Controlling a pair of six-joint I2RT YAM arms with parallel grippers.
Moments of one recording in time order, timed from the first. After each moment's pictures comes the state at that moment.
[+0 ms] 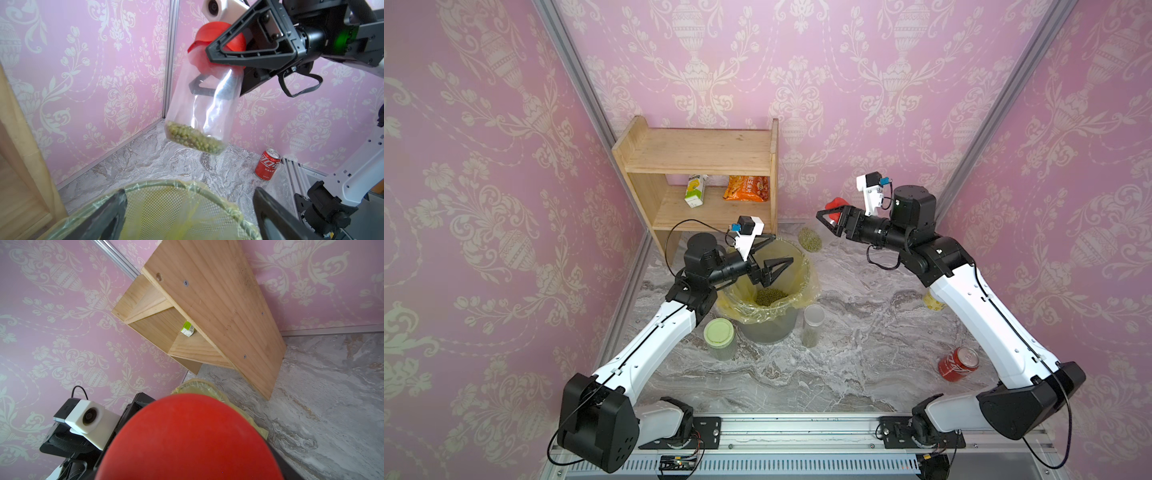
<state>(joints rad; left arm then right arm) -0.38 1.26 1.00 0.24 0.75 -0.10 0.41 1.42 1.60 -0.44 -0.42 0.62</state>
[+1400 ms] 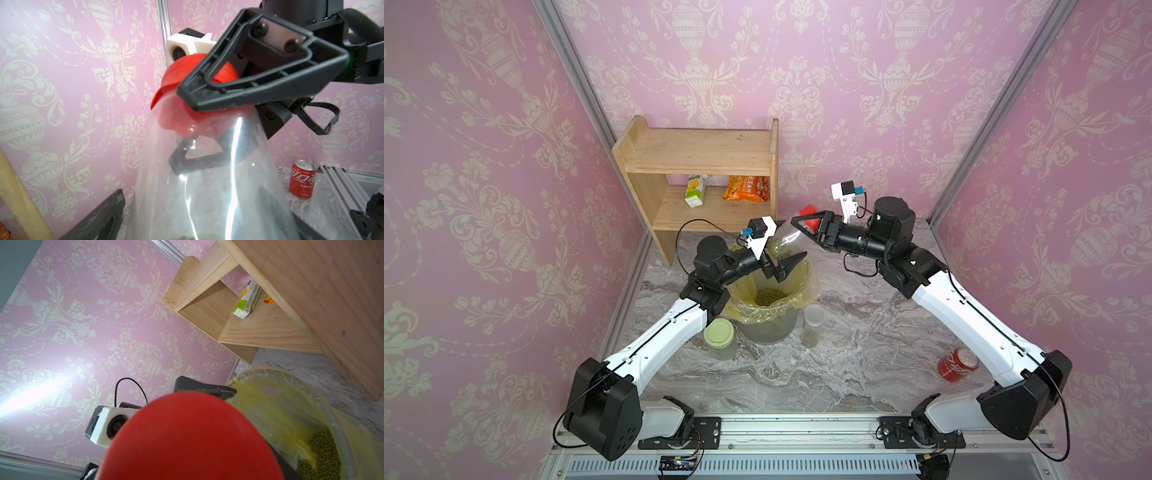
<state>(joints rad) -0.46 1.33 1.00 0.52 0.63 0.00 0.53 1.42 1.47 -0.13 -0.54 0.89</state>
